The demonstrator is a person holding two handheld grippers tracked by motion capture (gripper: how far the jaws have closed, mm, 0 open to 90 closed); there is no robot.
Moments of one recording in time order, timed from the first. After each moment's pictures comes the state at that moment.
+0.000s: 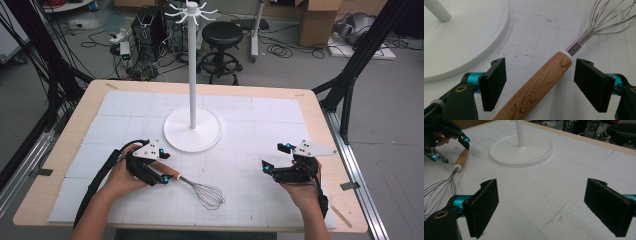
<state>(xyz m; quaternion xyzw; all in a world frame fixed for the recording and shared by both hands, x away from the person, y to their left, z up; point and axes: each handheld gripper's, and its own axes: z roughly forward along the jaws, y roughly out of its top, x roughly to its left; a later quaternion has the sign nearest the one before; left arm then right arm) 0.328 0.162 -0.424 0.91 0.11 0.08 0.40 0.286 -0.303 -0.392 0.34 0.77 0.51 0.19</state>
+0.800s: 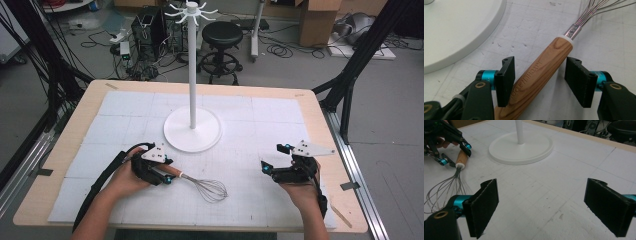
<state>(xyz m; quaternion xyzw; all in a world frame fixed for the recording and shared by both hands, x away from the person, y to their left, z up) 0.329 0.154 -0.437 0.92 0.11 0.07 0.37 0.287 -0.301 -0.395 0.34 0.77 0.50 0.18</state>
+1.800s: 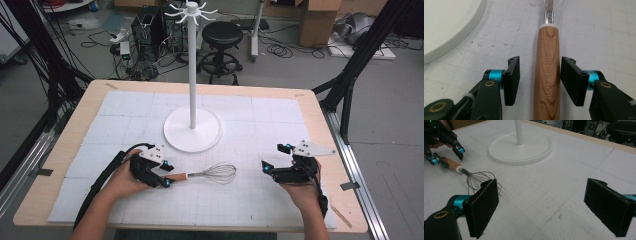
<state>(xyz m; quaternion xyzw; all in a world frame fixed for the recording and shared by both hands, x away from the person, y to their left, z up) 0.326 0.158 -0.430 0.92 0.11 0.01 0.38 0.287 -0.302 -0.394 0.34 0.77 0.50 0.19</state>
